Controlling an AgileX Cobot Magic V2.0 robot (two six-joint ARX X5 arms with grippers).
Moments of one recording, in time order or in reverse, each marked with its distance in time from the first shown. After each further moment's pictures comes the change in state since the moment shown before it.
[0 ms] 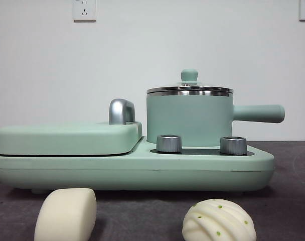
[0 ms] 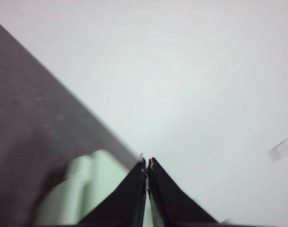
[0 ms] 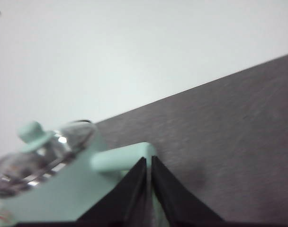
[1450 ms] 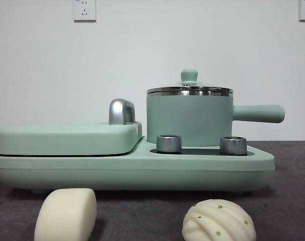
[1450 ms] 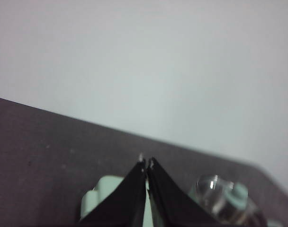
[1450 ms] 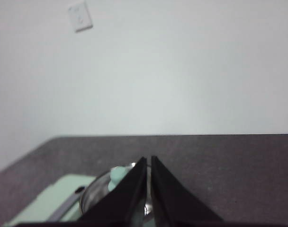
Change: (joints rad) left arm 0.000 0.289 0.650 -0.512 0.098 0.522; right arm 0.000 0.346 0.623 -0.275 -0.240 -0.238
